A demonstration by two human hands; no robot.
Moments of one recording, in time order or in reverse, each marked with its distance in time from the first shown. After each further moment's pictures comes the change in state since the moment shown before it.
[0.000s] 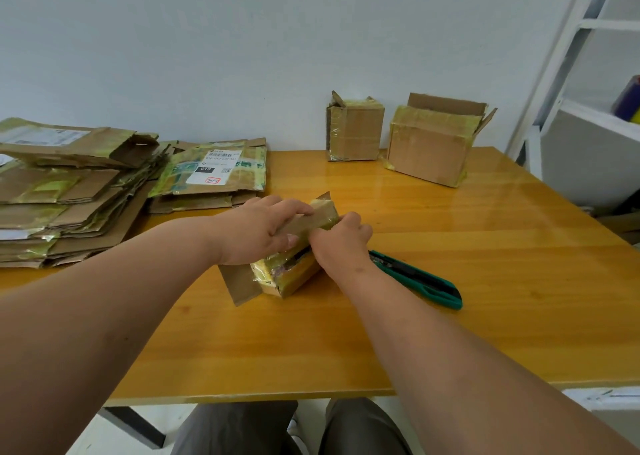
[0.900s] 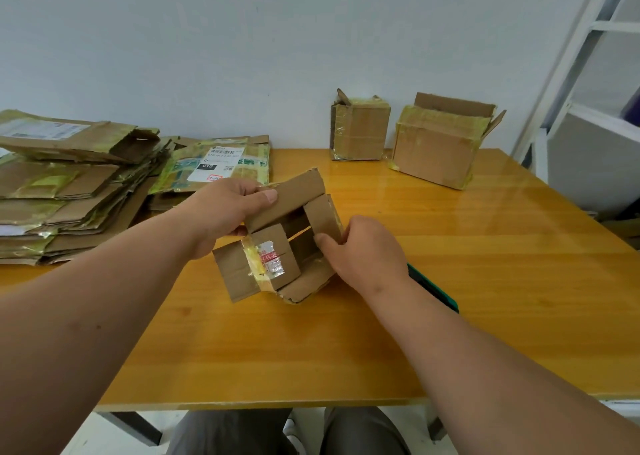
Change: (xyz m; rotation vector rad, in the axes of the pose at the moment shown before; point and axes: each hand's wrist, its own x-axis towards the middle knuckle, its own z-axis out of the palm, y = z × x) left_hand -0.008 -0.017 -0.011 -0.844 0.266 -0.355; right_hand 0.004 0.020 -0.020 -0.498 0.150 -0.339
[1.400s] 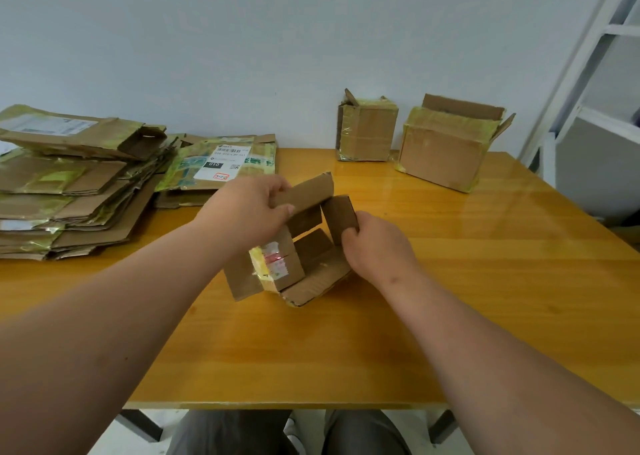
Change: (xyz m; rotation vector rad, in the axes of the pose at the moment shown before) left_hand -0.008 0.014 0.017 0.679 0.188 0.170; right_hand 0.012 0.000 -0.007 0.020 -0.052 -0.067
